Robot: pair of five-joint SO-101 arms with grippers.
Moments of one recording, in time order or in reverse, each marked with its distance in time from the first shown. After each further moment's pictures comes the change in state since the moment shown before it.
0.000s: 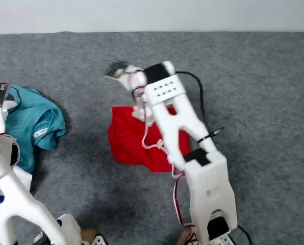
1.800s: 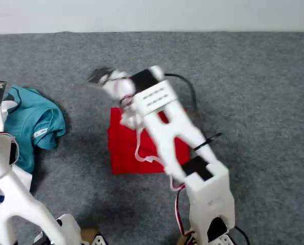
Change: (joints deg) left arm 0.0 0.0 0.2 -2.4 0.0; right arm -4.6 -9.2 4.9 -0.4 -0.5
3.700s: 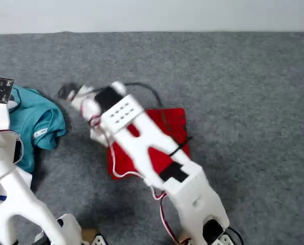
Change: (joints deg) left arm 2.7 0.0 0.0 0.0 0.0; right arm -13.0 7.1 -12.0 2.9 -10.7
